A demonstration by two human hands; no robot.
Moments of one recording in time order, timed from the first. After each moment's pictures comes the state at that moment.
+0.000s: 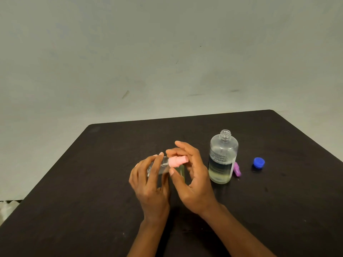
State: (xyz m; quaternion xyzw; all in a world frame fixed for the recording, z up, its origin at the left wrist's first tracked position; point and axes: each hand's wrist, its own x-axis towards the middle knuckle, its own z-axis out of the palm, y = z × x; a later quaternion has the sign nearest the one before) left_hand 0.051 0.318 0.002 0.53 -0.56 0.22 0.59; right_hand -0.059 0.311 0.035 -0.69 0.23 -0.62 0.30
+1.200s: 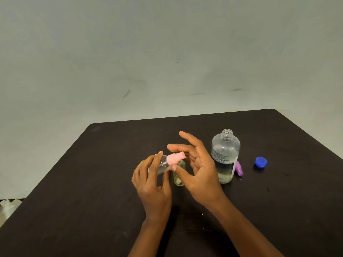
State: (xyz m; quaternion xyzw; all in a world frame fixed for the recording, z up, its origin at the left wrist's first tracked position) left_hand 0.048 0.322 0.002 0.55 -0.55 0.14 0.61; right_hand -0.068 0.307 0.051 -0.68 0.27 -0.56 0.39
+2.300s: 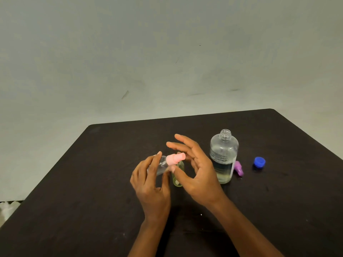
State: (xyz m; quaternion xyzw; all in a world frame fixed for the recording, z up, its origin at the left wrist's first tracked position) left_hand 0.049 0.321 0.002 0.55 -0.55 0.13 0.61; right_hand -0.072 0.306 0.053 -0.70 0.28 -0.54 0.37
